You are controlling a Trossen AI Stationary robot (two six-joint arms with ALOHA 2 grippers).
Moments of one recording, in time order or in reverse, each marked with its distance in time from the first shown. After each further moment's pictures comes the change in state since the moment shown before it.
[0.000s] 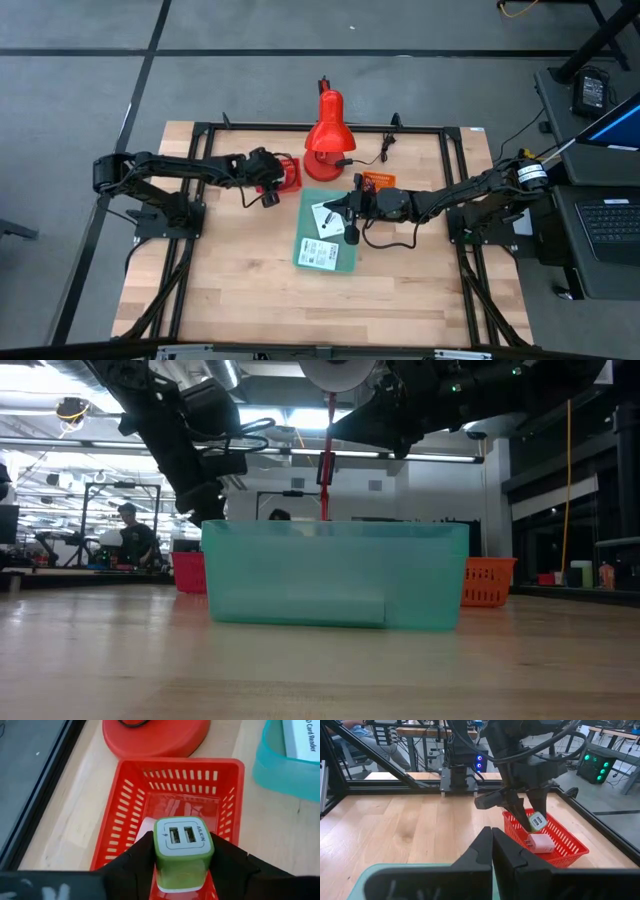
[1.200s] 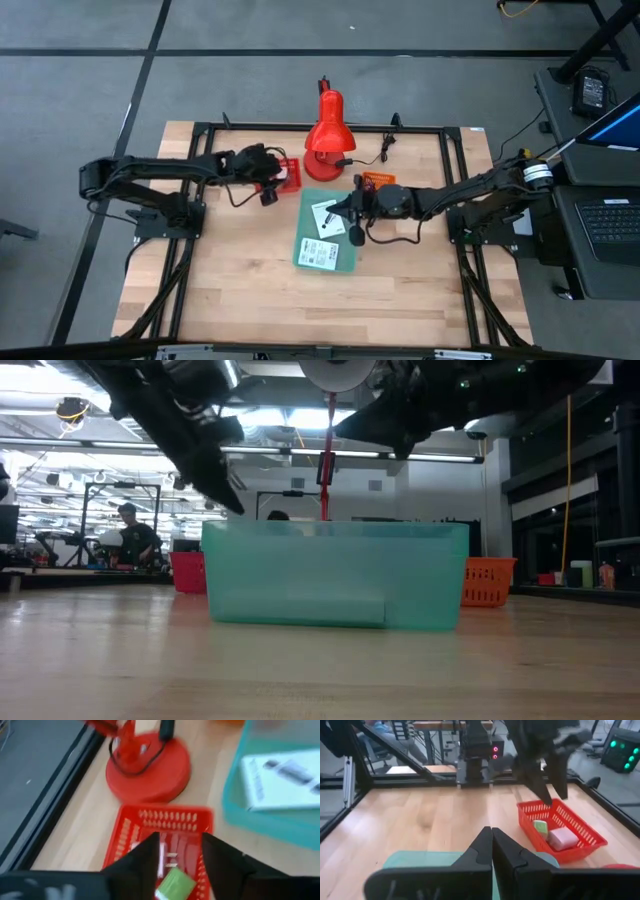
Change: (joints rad) left arm -0.004 -0.133 0.000 0.030 0.084 -0.002; right arm -0.016 -0.045 -0.001 -0.092 -0.113 0.037
